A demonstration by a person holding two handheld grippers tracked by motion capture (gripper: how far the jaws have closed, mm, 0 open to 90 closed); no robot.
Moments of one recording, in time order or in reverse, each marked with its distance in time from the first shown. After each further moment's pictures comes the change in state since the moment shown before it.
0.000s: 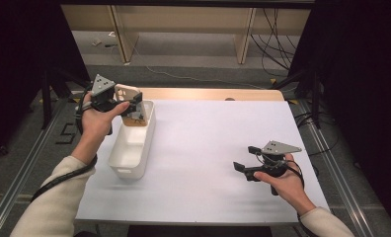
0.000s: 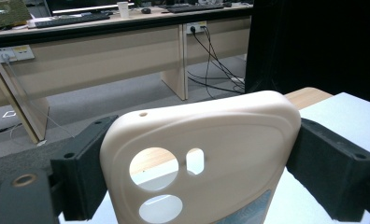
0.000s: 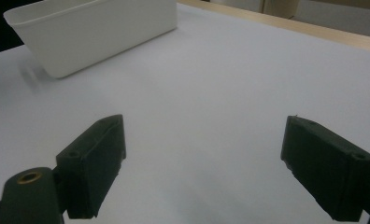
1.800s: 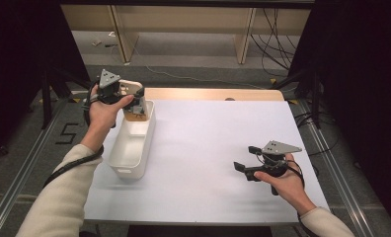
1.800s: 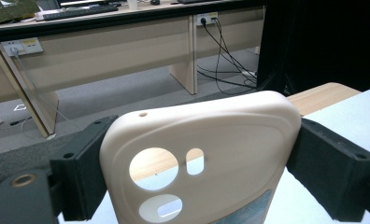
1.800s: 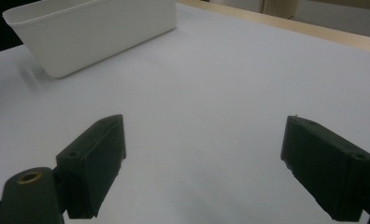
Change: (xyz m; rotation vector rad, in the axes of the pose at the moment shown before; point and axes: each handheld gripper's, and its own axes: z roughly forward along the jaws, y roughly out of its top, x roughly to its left) left arm 0.013 -0.001 0.034 0.032 0.036 0.002; right arm -0.001 0.000 0.000 0.001 -0.003 0.000
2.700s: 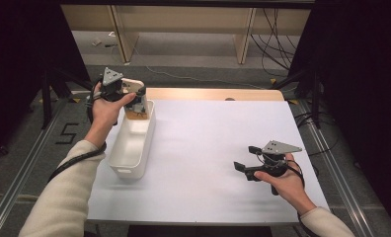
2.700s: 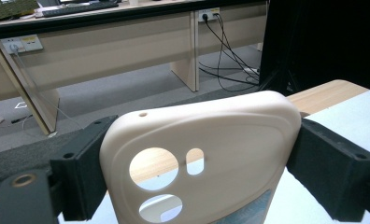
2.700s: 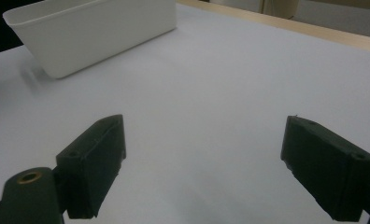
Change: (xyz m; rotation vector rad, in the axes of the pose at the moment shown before) left arm 0.003 0.001 0.013 0.013 0.006 0.003; right arm -0.001 0.000 0.000 -0.004 0.002 0.003
